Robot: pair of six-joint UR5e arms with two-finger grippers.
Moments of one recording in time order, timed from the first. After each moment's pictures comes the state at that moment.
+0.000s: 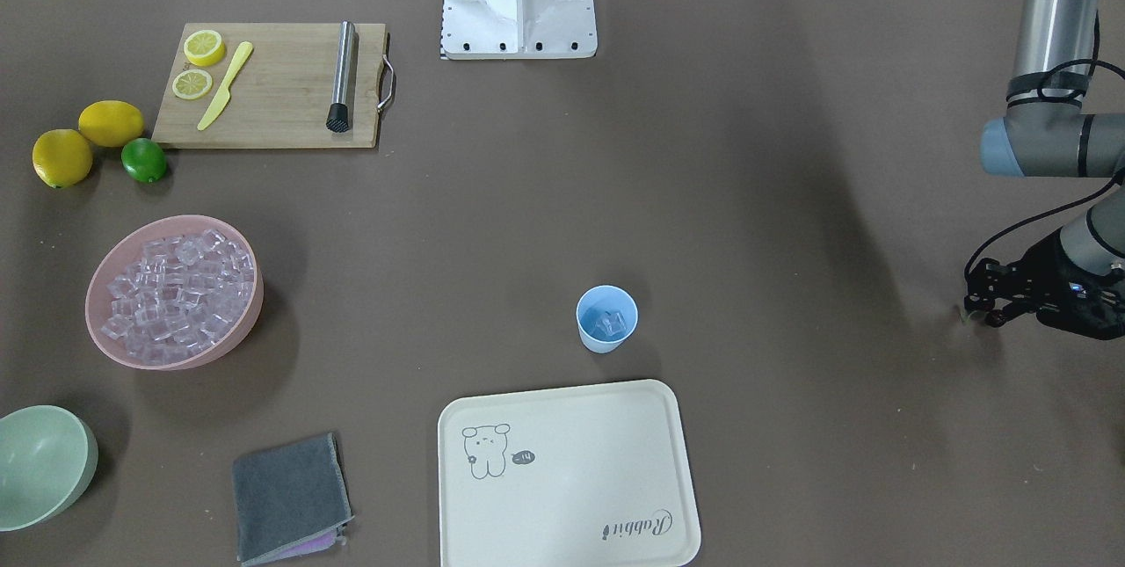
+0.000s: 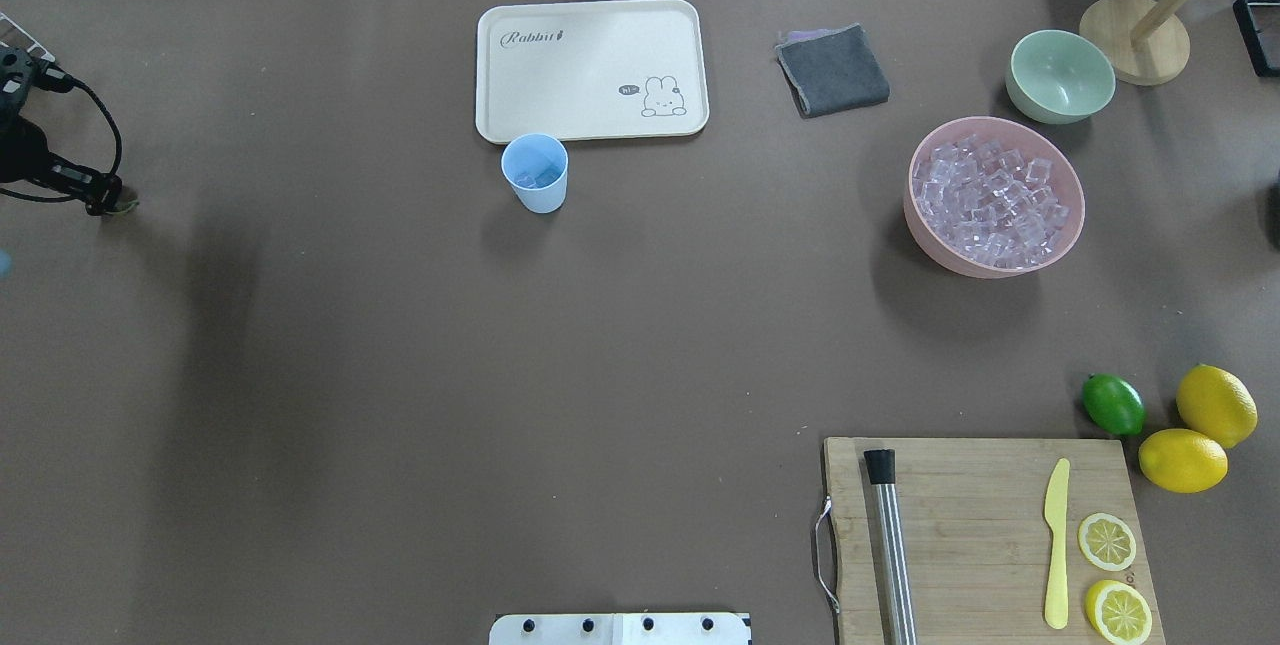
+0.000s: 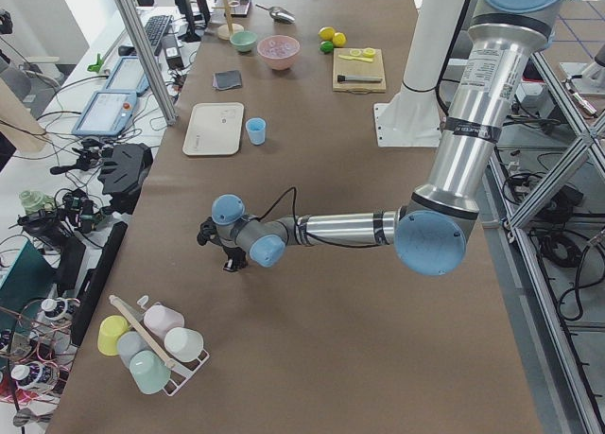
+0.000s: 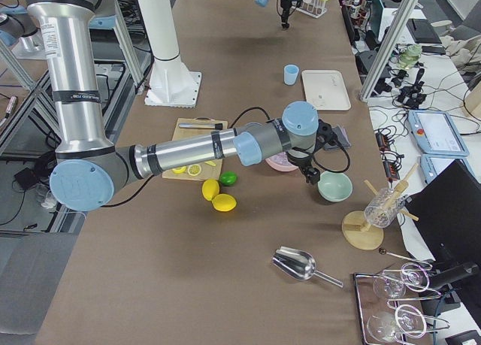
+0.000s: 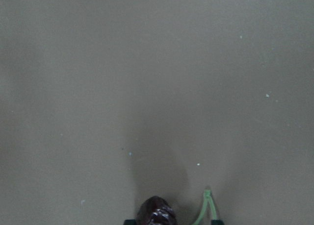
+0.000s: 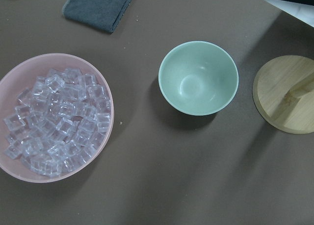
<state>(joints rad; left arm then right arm) -1.14 -1.83 -1.16 -2.25 -2.26 -0.38 1.48 -1.47 1.71 -1.38 2.48 -0.24</state>
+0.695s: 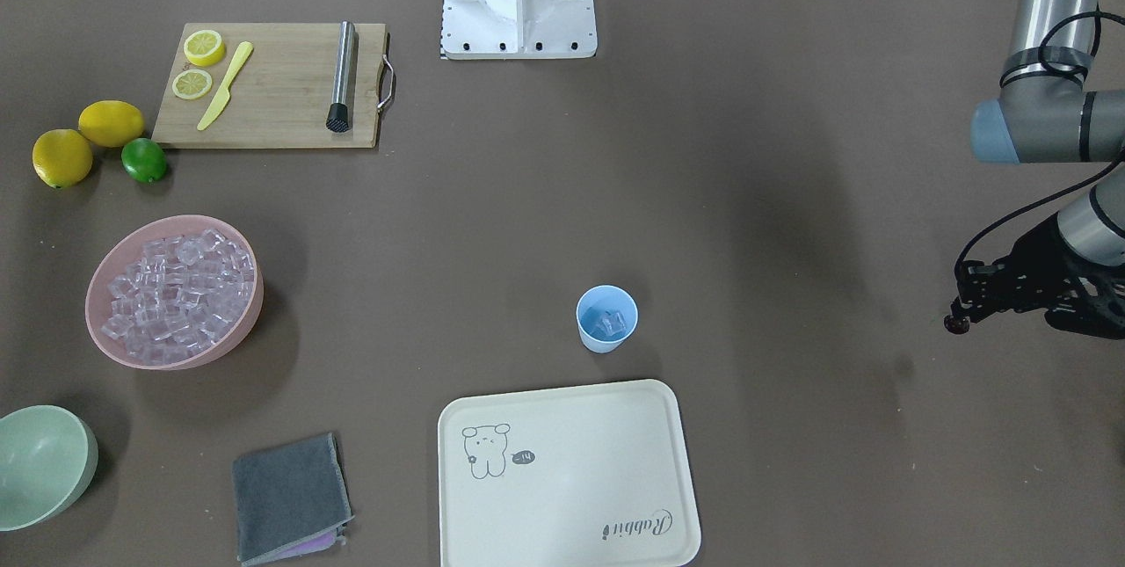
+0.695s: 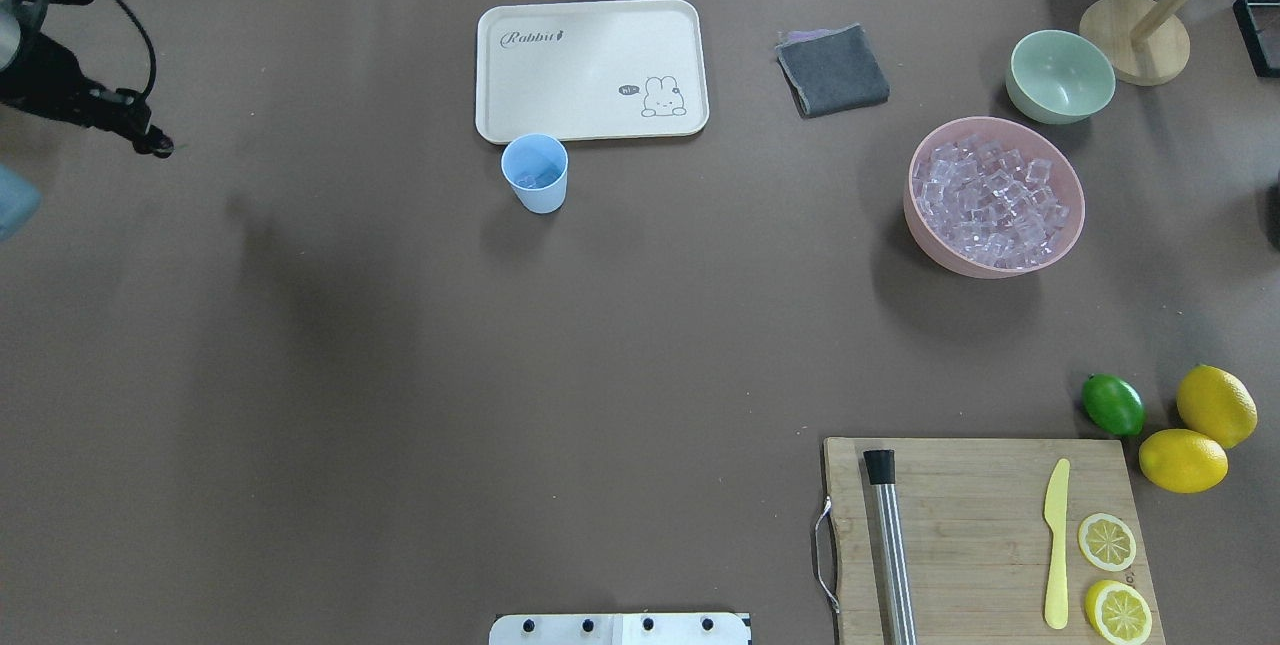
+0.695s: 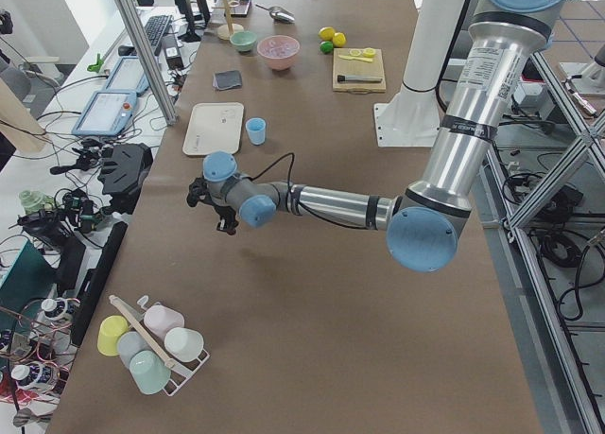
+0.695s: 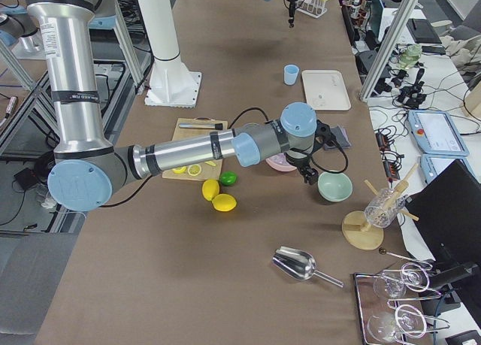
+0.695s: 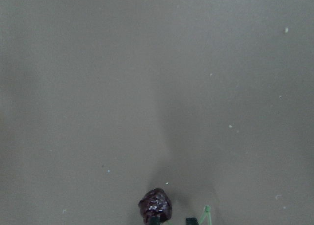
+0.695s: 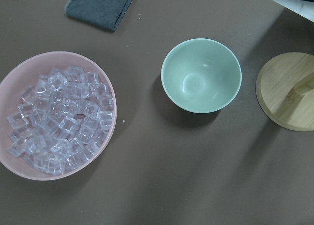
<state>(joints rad) -1.17 -1.91 -1.41 -2.02 -2.33 -0.57 1.48 -1.48 1.72 -1.38 2.49 -0.24</state>
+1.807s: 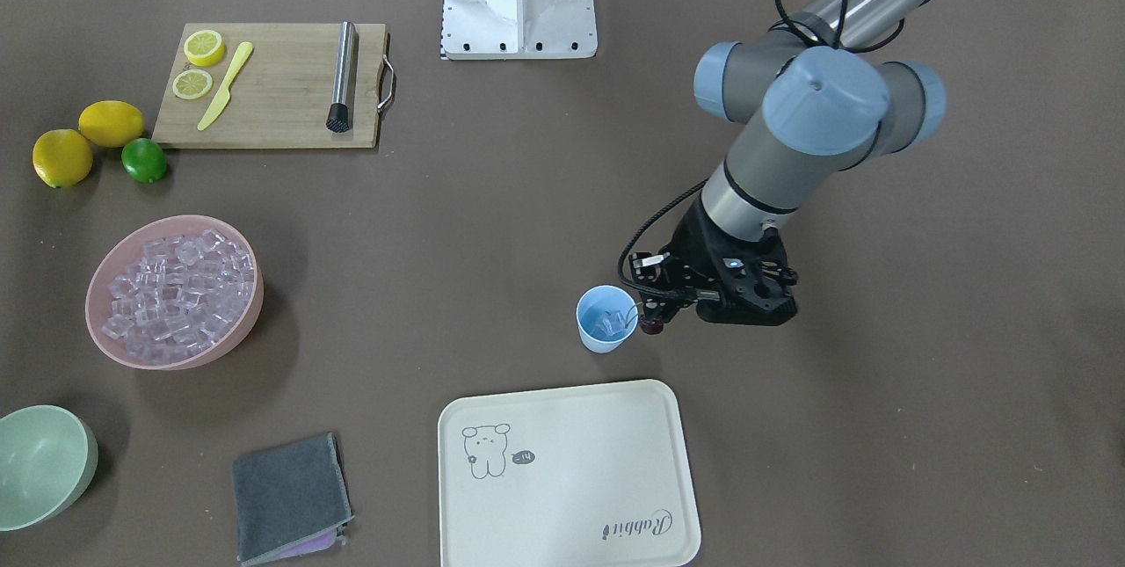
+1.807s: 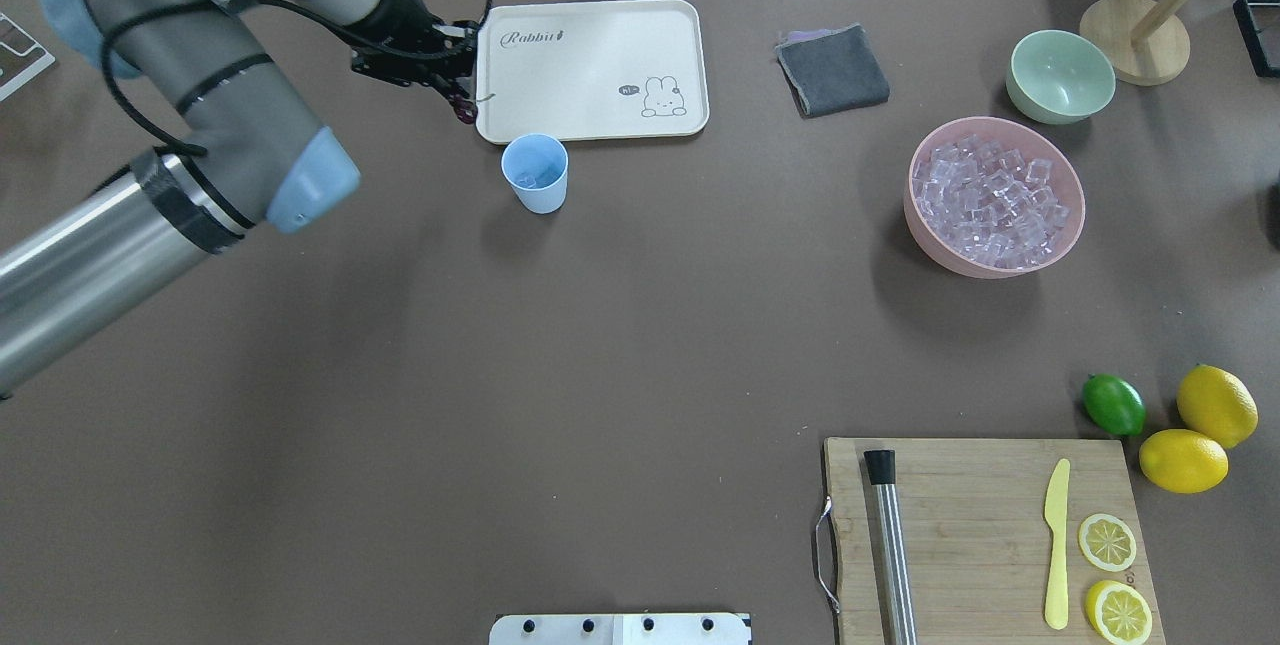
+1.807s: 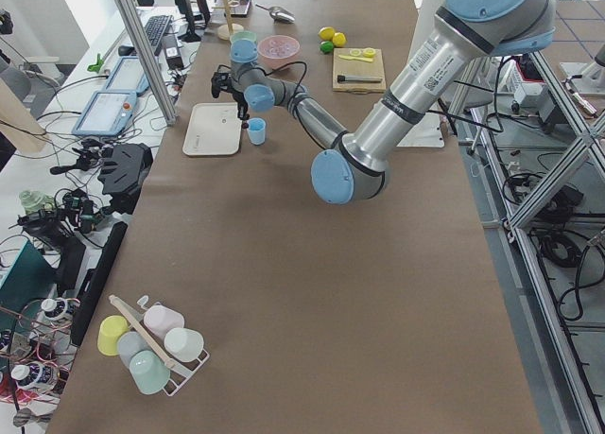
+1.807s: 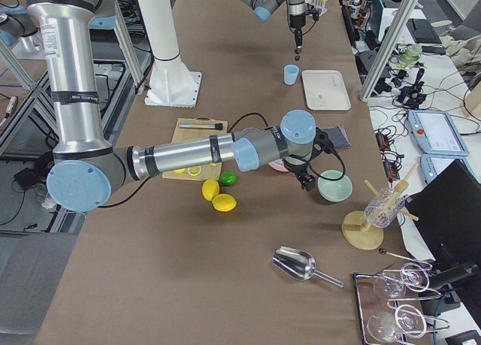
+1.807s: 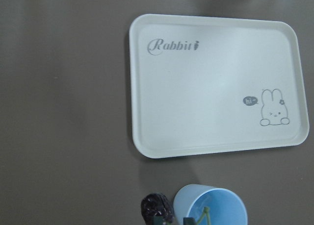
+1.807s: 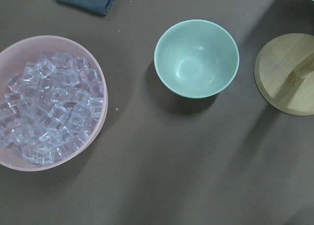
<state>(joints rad) -0.83 -2.33 -1.42 -1.98 -2.06 -1.16 1.47 -1.48 1.69 -1.38 2.47 -0.24</state>
